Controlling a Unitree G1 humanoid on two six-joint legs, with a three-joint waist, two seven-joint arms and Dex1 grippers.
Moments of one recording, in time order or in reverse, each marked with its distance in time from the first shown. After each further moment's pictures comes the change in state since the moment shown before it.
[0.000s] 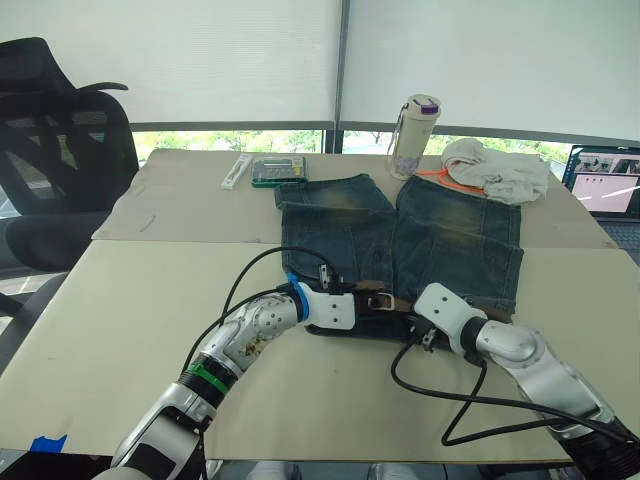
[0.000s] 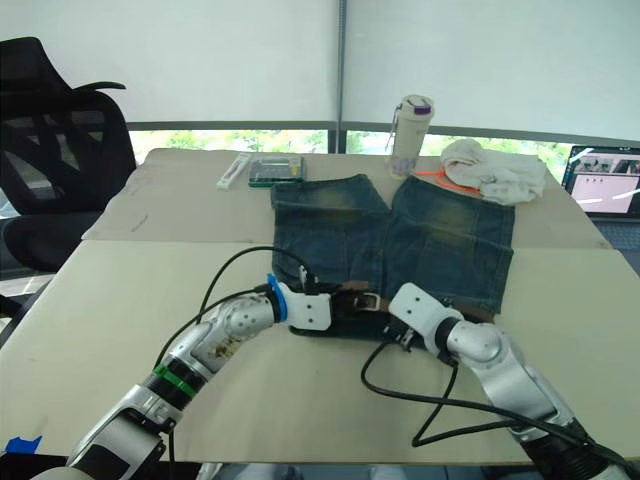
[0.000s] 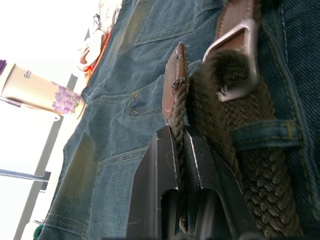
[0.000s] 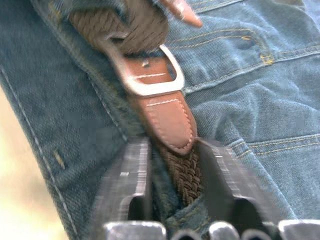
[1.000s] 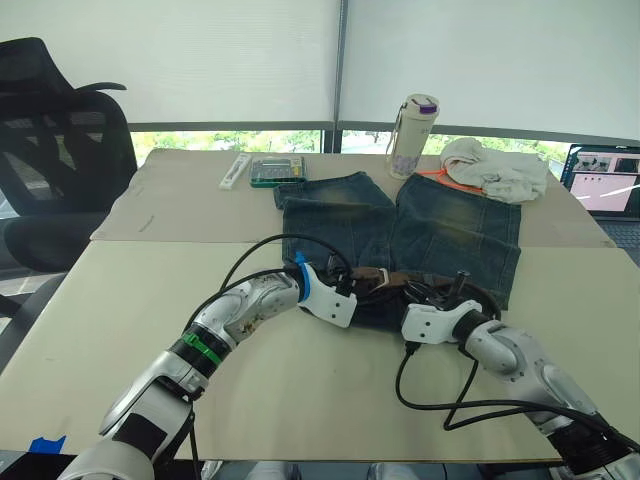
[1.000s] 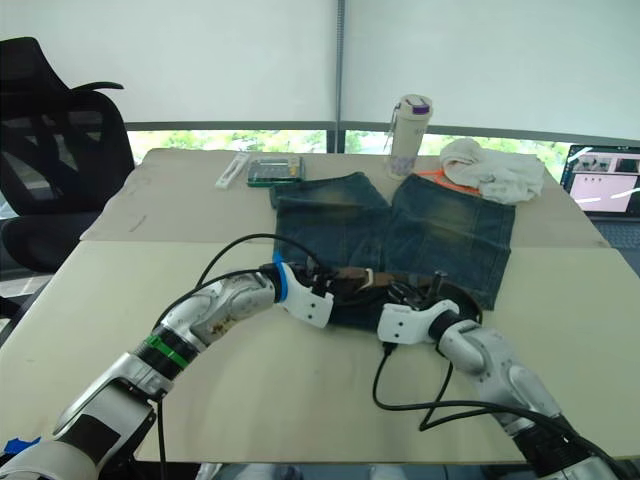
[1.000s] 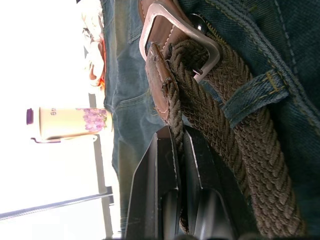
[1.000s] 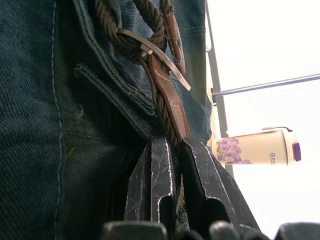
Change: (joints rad) left arm -0.184 0.096 -0.087 0.015 0.276 -0.067 0.010; right arm -0.019 0.056 0.002 0.261 -0.543 -0.650 -0.264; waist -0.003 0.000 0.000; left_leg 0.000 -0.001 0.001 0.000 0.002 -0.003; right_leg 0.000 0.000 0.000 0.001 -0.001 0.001
